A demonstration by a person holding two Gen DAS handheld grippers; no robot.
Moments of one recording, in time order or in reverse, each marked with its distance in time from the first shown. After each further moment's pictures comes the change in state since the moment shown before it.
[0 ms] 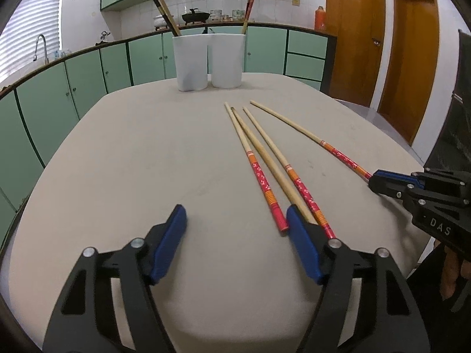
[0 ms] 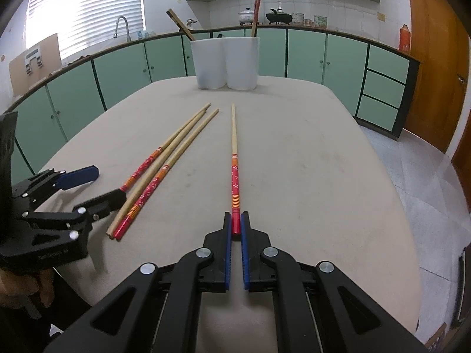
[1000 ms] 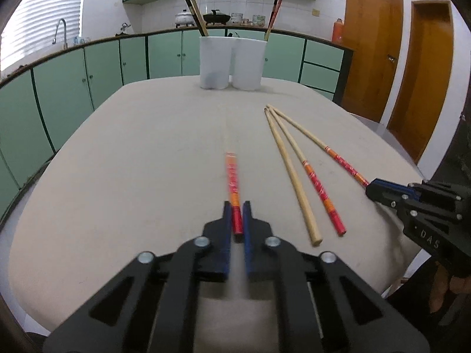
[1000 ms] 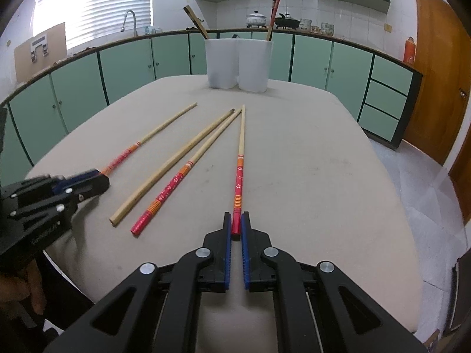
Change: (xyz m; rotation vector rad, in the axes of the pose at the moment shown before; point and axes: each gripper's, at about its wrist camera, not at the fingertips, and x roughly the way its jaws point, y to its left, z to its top) left arm -0.023 0.015 -0.008 -0.100 -0.014 0.020; right arm -0.007 0.020 0.001 -0.038 -0.008 0.000
